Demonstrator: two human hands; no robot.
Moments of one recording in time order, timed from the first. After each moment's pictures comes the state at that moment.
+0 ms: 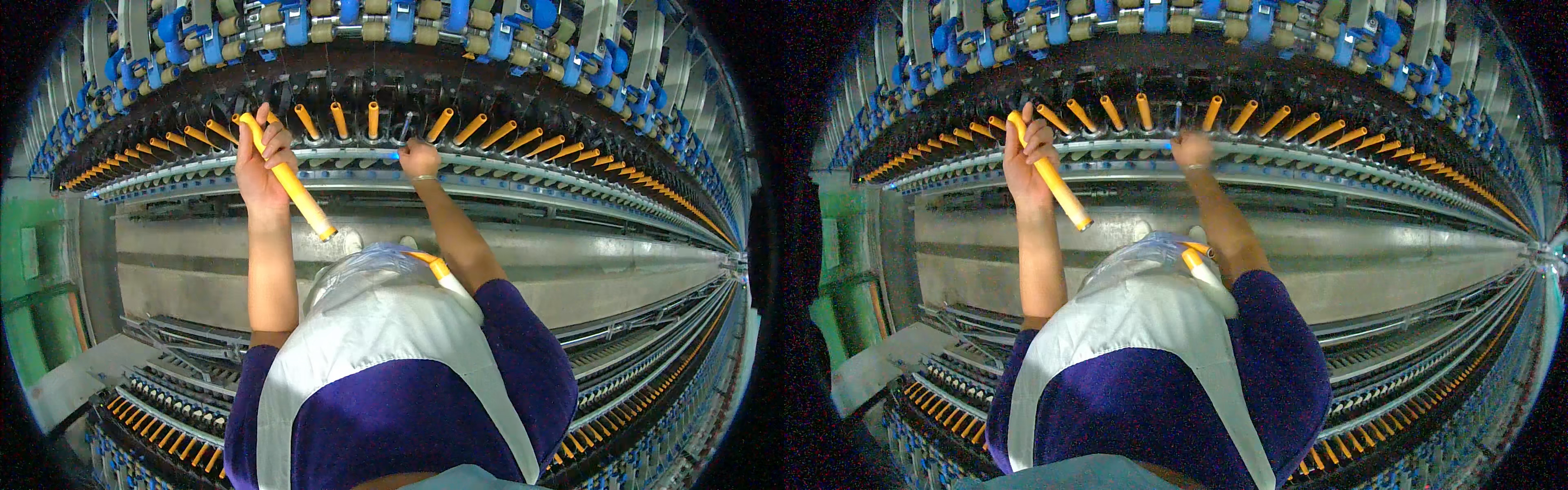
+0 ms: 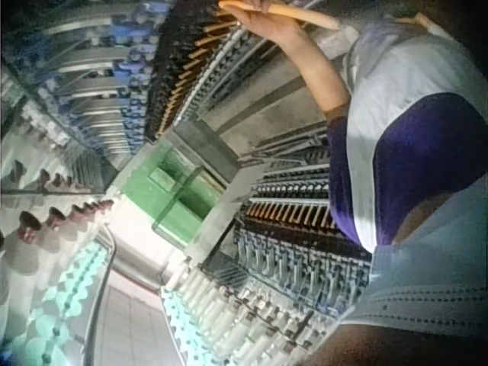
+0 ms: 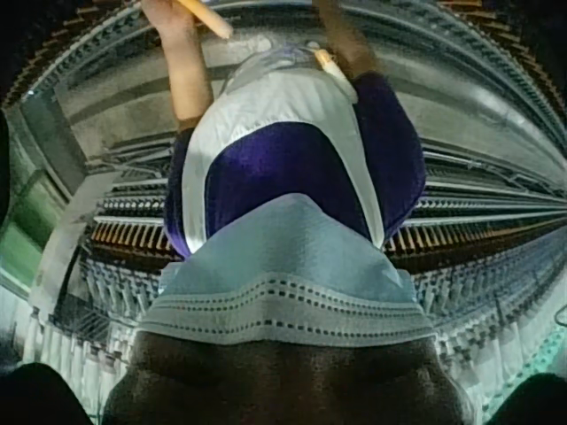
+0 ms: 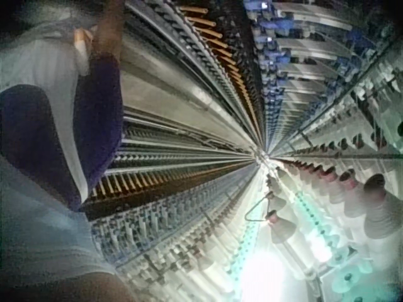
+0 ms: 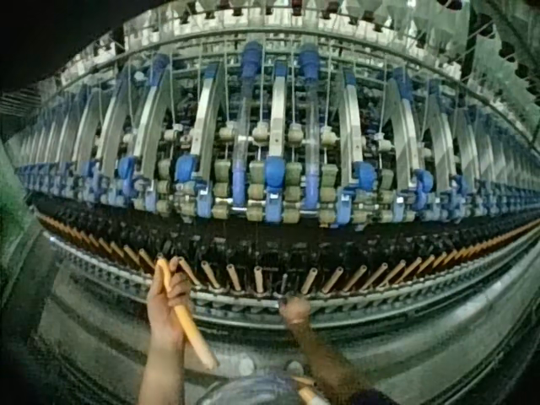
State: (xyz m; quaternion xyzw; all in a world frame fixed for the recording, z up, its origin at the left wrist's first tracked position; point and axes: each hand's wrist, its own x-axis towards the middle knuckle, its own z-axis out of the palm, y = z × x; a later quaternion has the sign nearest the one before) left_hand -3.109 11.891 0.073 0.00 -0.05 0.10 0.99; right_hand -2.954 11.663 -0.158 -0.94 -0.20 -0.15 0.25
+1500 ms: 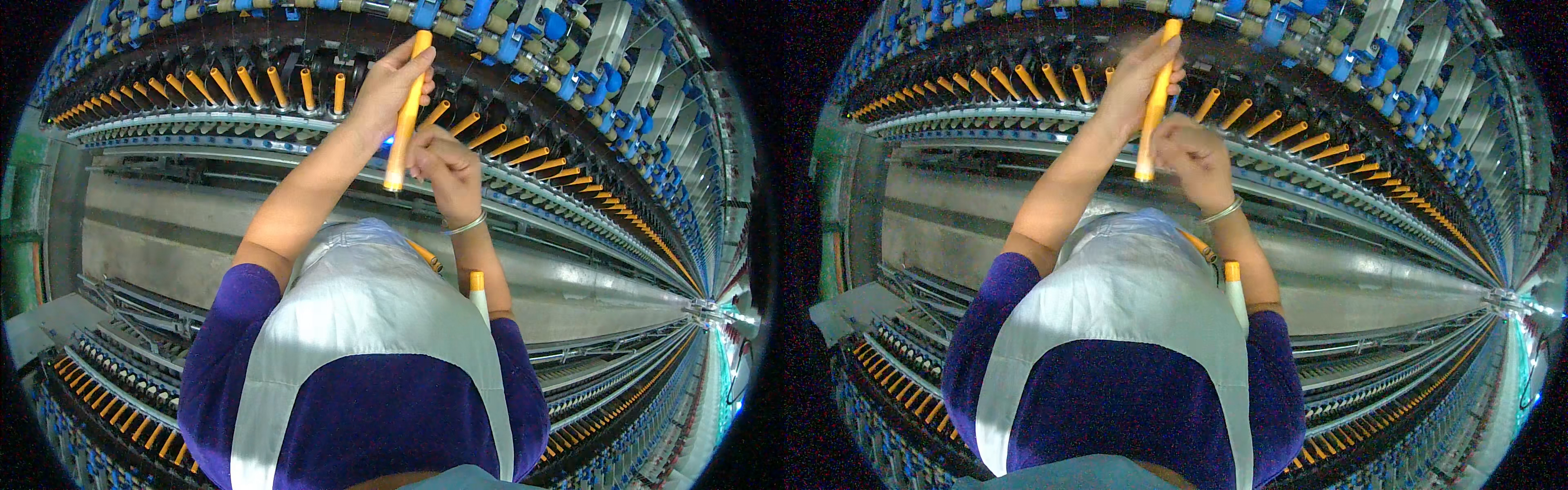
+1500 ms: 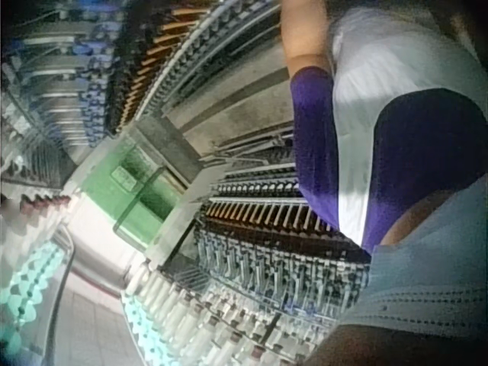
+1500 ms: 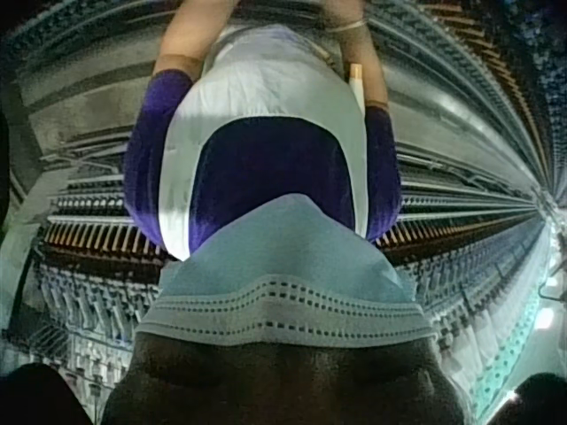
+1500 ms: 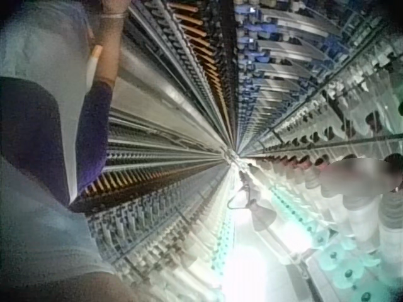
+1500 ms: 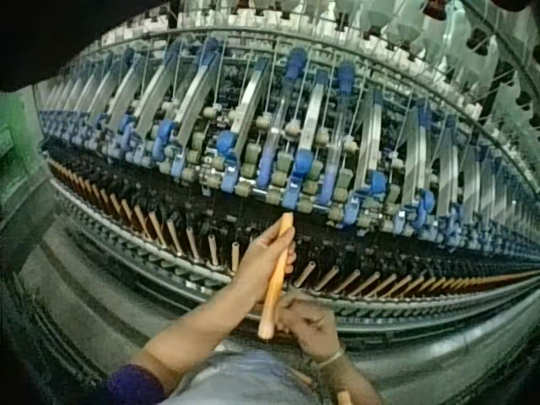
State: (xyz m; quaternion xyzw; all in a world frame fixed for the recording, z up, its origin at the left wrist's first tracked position) left_hand -3.030 11.768 0.118 0.39 -0.02 0.10 0.92; right_hand -3.053 11.608 0.115 -0.64 -0.40 0.15 0.64
